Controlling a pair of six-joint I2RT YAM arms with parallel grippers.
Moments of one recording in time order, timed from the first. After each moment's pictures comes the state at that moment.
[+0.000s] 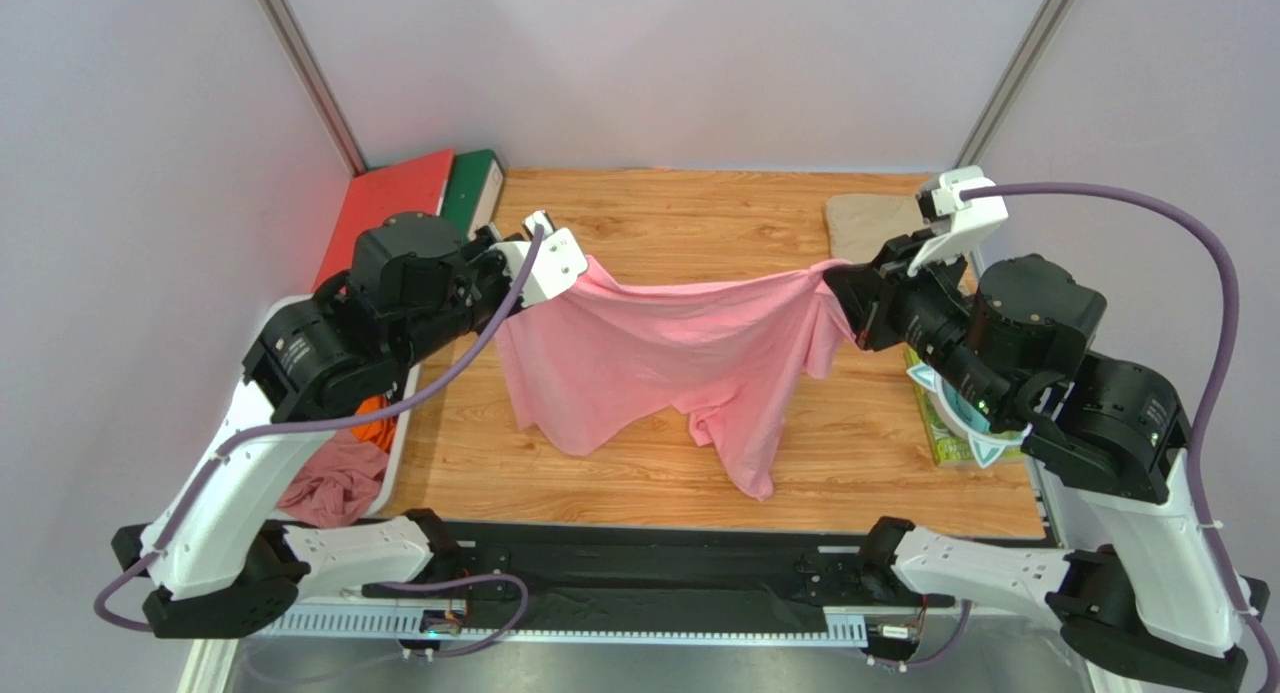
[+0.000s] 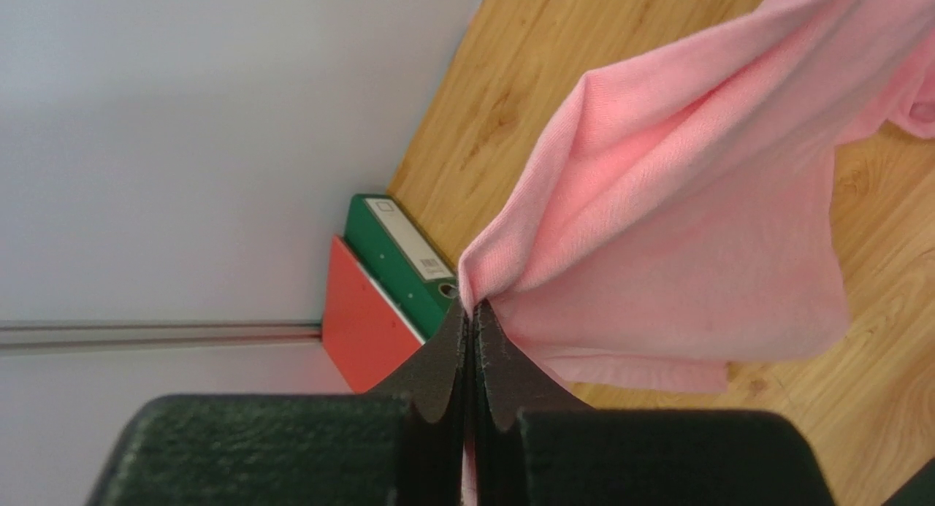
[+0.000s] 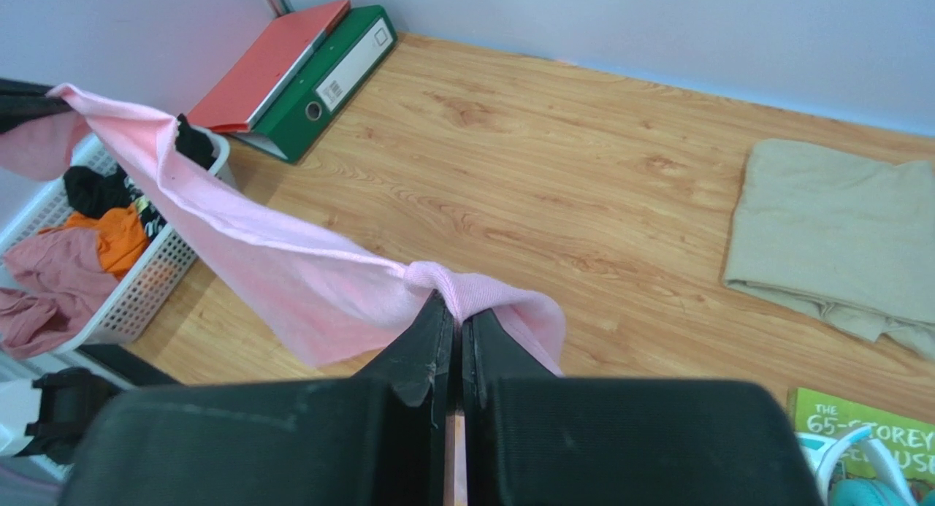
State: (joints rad) left arm -0.84 1.11 1.72 -1.03 -0.26 0.64; right arm 0.89 0.97 1.73 -0.99 0.42 0.26
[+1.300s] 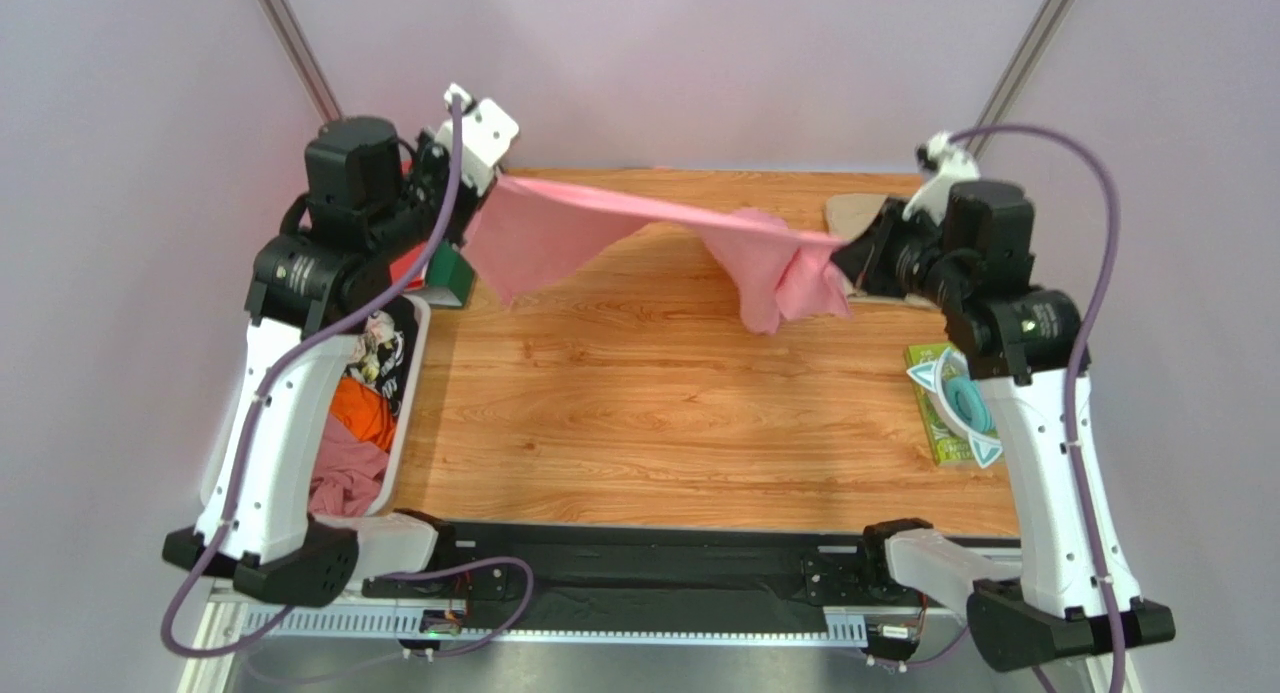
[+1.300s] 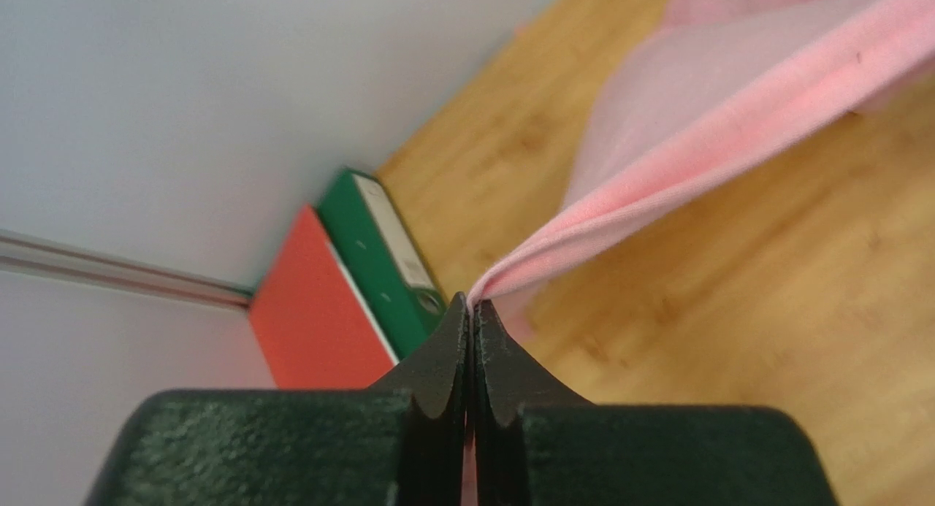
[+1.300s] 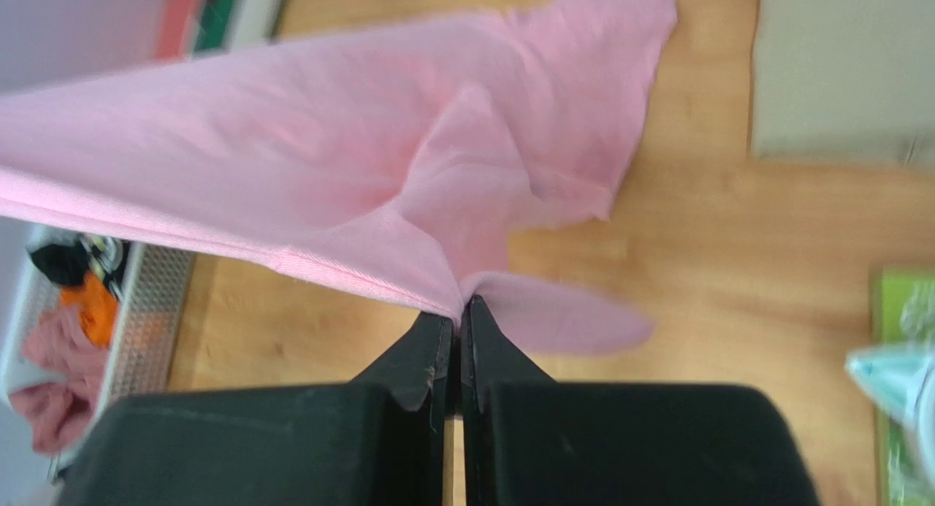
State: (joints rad) left arm -0.33 1.29 1.87 -0.87 0.12 0.51; right arm 0.16 1.12 1.56 -0.88 -0.19 0.35
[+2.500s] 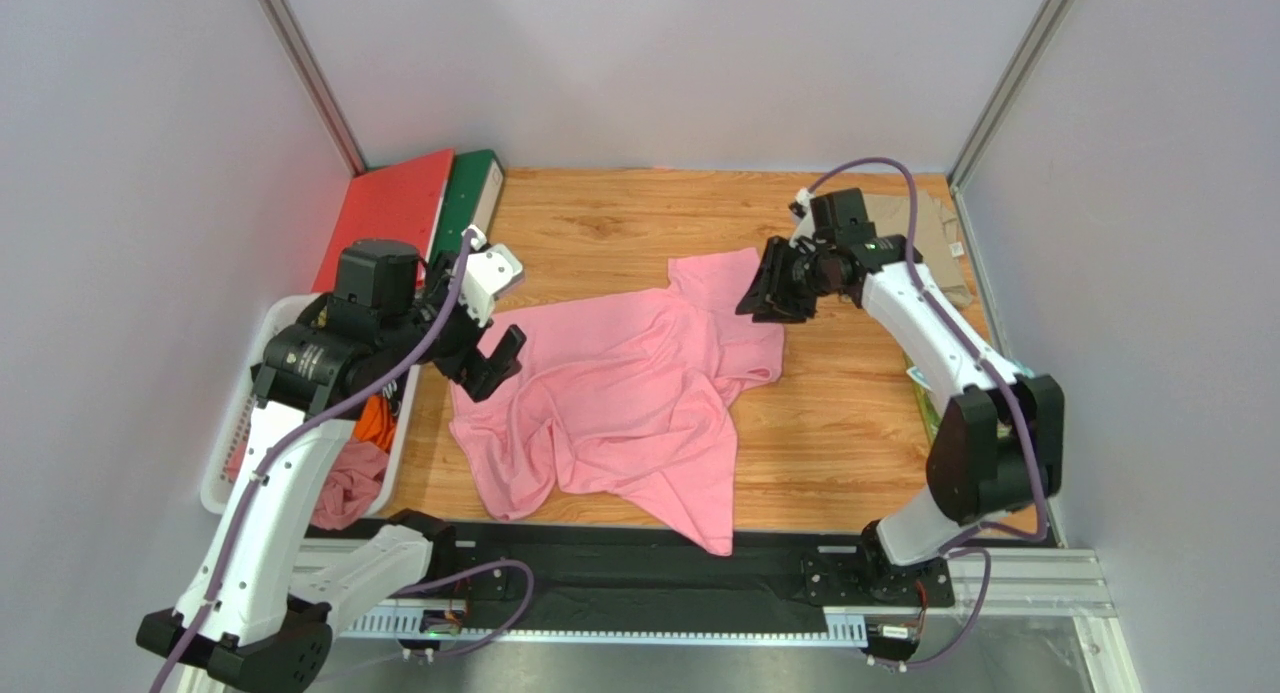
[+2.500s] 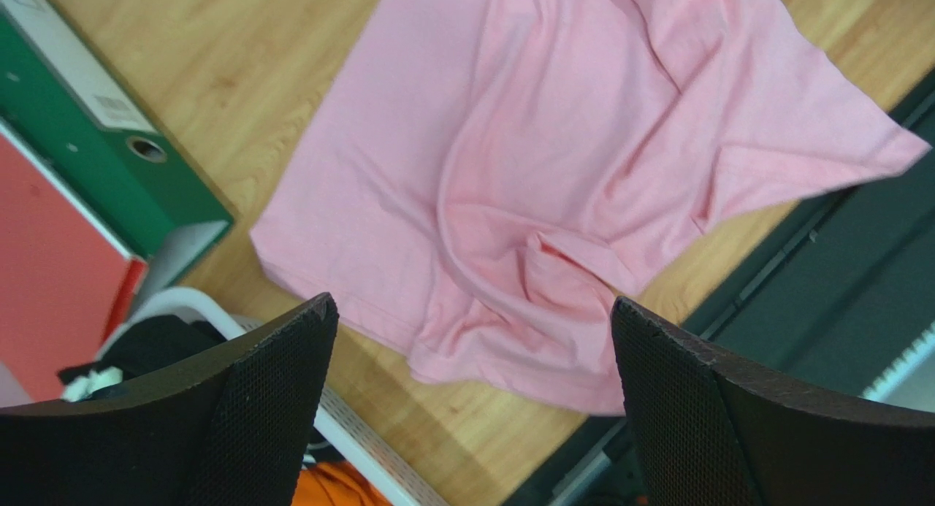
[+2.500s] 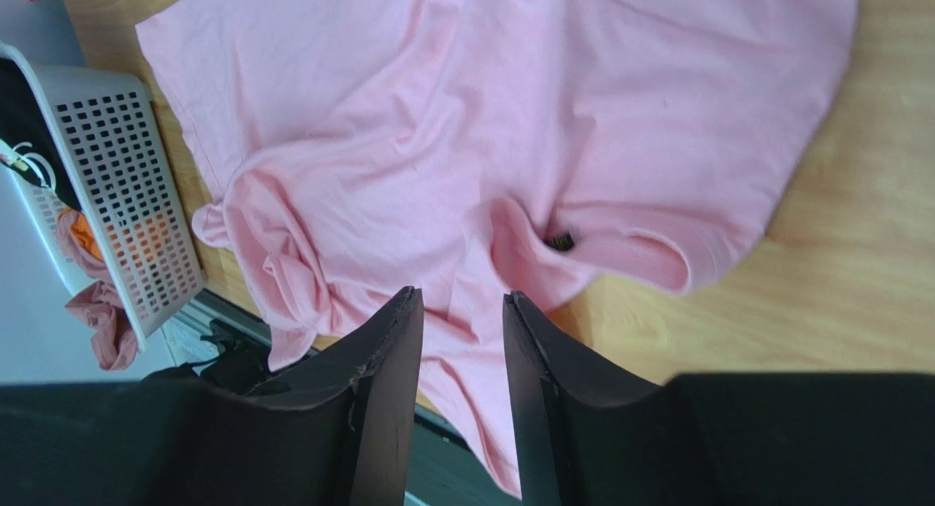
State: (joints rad) left arm -0.32 0.99 1.38 -1.15 0.34 0.44; right arm 0.22 1.51 1.27 -0.72 -0.42 0.50
